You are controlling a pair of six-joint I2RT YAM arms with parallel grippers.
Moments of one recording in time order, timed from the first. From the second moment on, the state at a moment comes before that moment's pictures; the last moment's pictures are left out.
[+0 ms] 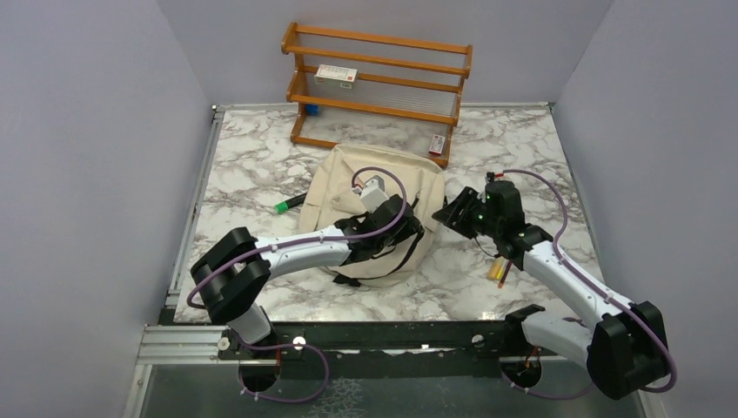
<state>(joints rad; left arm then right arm) -1.01 1.59 0.98 -0.06 -0.39 -1.27 0.35 1.07 0.60 -0.14 -0.19 0.84</state>
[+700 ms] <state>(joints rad) -1.01 1.70 1.04 -0.04 -0.44 -1.29 0.35 1.01 0.58 -0.14 -0.19 0.84</state>
